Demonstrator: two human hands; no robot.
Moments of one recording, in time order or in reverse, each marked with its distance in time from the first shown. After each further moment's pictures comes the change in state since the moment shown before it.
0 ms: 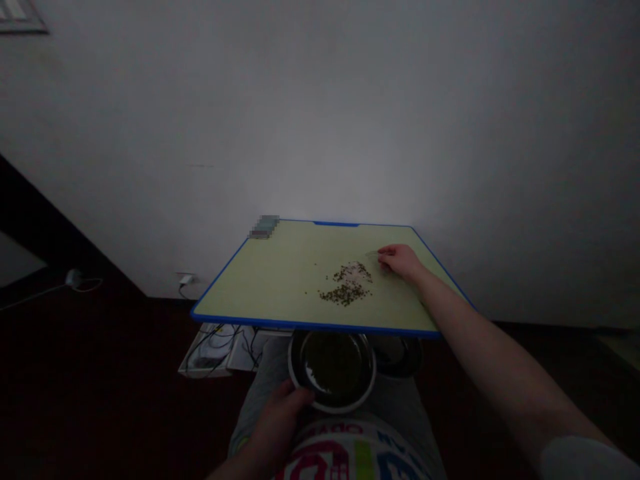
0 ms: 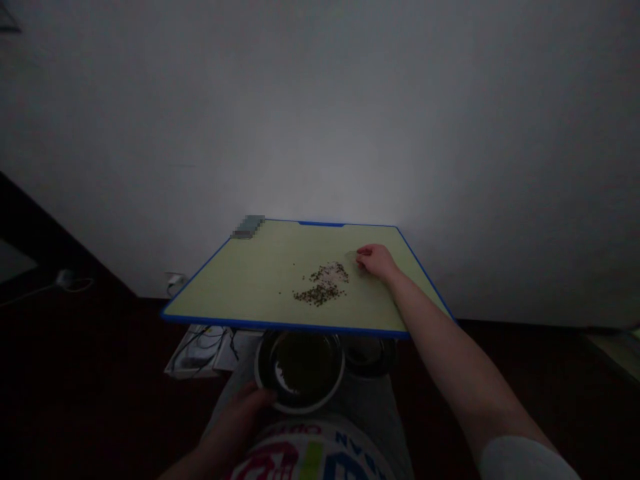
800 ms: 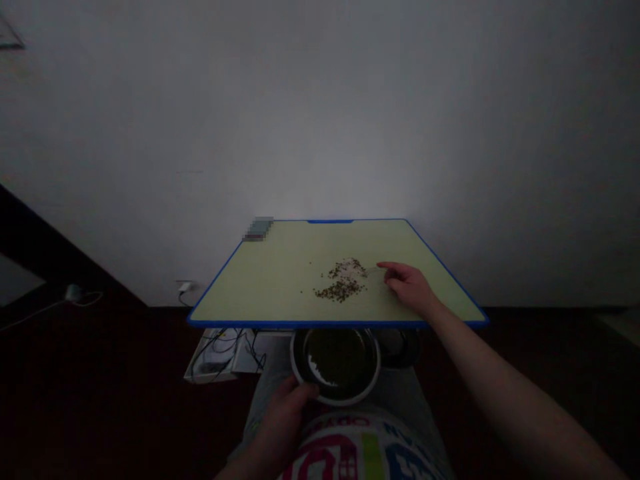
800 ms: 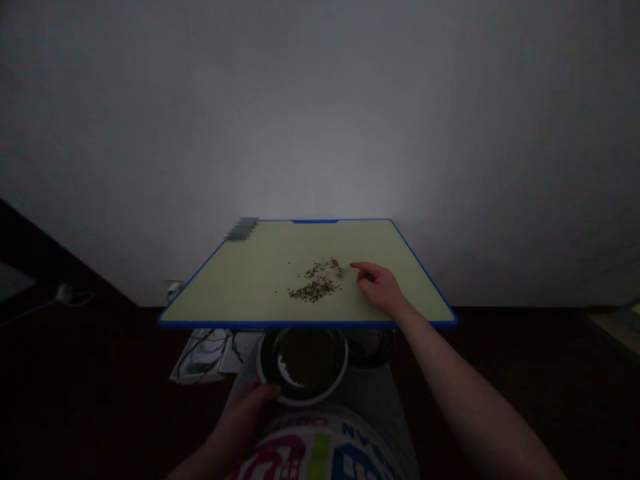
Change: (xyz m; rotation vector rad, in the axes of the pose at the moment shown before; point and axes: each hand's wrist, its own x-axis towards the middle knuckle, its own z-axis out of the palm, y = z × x) left_hand -0.004 0.003 0.012 -0.027 -0.034 0.014; right_hand -0.093 0.020 0.001 0.200 0.035 -0.274
